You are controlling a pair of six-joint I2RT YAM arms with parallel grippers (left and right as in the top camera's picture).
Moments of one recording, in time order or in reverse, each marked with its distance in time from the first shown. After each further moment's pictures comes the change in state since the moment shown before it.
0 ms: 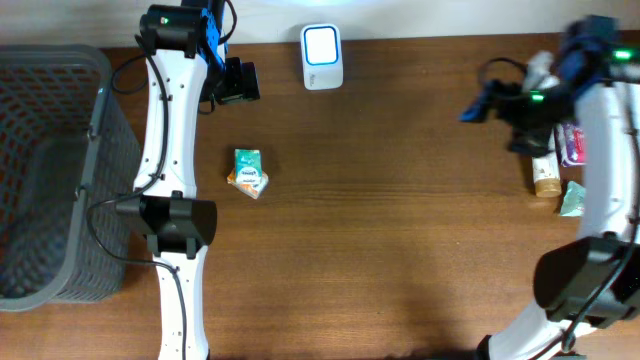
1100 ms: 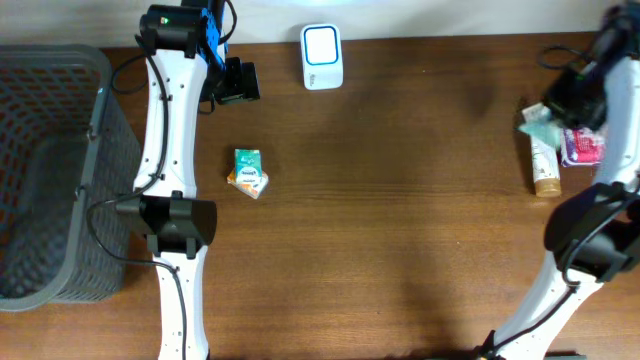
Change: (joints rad) left arm 0.000 0.000 0.000 0.000 0.000 0.000; right arm -0.239 0.317 0.336 -0.019 0.405 0.189
